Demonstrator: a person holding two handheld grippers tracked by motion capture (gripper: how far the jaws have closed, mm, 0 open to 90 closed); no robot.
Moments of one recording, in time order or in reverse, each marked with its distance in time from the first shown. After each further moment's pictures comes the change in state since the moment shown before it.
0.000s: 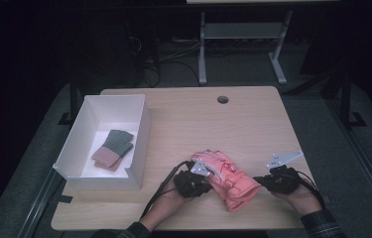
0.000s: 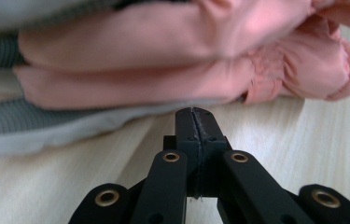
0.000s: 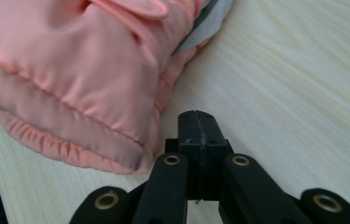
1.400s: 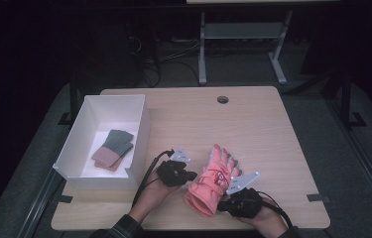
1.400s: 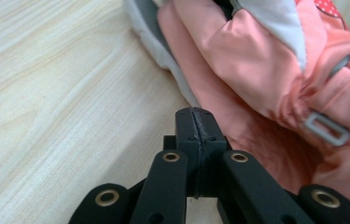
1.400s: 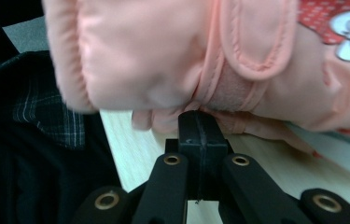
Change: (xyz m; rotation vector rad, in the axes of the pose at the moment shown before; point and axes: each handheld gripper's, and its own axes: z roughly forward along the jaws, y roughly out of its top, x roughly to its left) left arm 0.035 -0.016 -0.037 -0.078 0.047 -0.106; right arm 0.102 0.026 0.055 0.018 0.181 -0.104
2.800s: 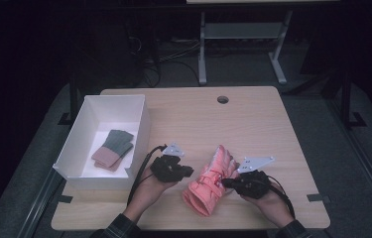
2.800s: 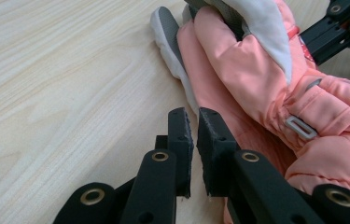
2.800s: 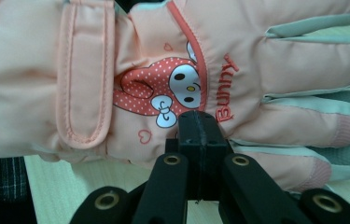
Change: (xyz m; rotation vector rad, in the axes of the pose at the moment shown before) left arm 0.004 0.007 -0.023 -0.018 0.014 -0.054; right arm -0.041 0.009 -0.023 -0.146 -0.149 0.061
